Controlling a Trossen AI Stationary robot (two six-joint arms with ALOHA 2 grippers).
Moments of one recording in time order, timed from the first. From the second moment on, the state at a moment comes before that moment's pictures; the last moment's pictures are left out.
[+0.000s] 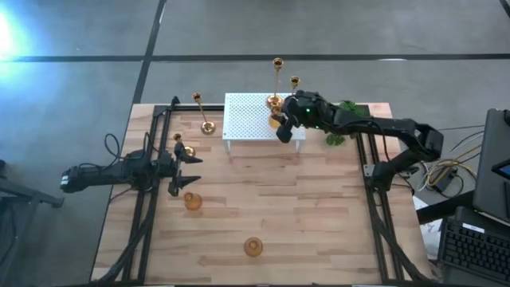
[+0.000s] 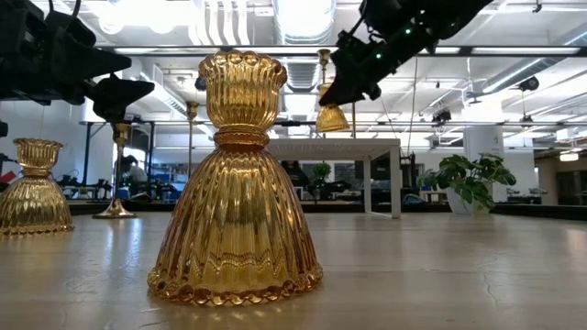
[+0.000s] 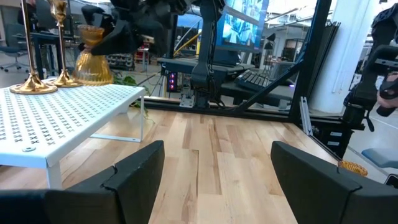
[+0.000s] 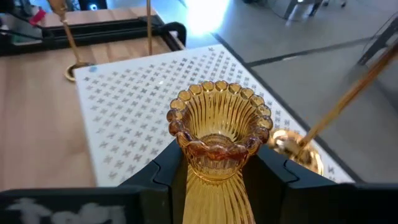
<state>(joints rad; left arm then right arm) 0.07 0.03 0.01 0.02 0.06 -0.11 -0.42 1.49 1.06 -0.04 0.10 -0.07</state>
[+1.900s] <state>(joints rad) 0.07 0.03 0.01 0.02 0.06 -0.11 -0.50 1.54 0.93 0.22 0.12 0.07</state>
